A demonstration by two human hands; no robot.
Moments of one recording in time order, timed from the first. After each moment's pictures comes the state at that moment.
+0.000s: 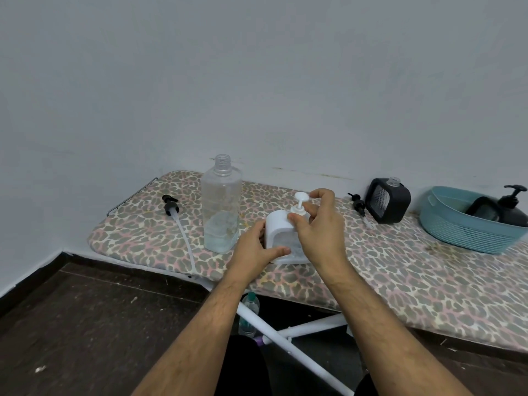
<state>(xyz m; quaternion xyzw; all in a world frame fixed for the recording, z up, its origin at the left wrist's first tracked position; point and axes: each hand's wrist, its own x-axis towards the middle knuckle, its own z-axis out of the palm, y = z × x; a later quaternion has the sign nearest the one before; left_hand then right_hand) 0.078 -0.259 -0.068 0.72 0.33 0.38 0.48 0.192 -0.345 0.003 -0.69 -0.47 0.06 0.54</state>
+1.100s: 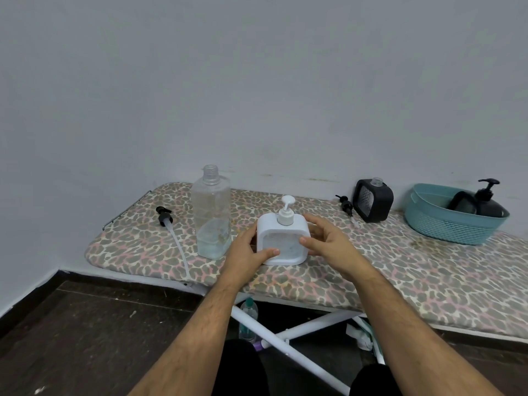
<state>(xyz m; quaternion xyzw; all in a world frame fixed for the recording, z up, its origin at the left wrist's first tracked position) 0.076 -0.265 -0.063 0.75 0.33 0.37 0.43 0.268 -0.369 -0.030 -0.59 -0.48 0.36 0.54</state>
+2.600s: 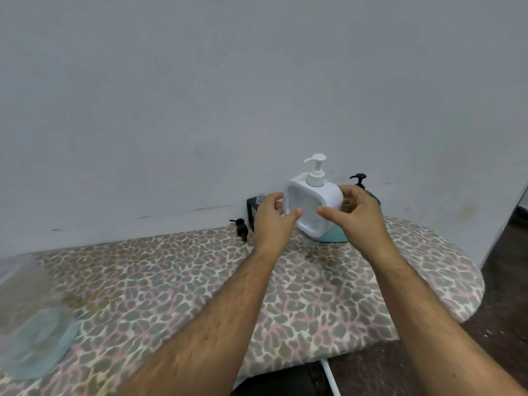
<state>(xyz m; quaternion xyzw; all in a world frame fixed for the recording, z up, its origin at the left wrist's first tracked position) 0.404 -0.343 0.018 0.74 0.24 0.37 0.51 0.490 -0.488 0.036 -0.70 -0.32 0.00 0.63</state>
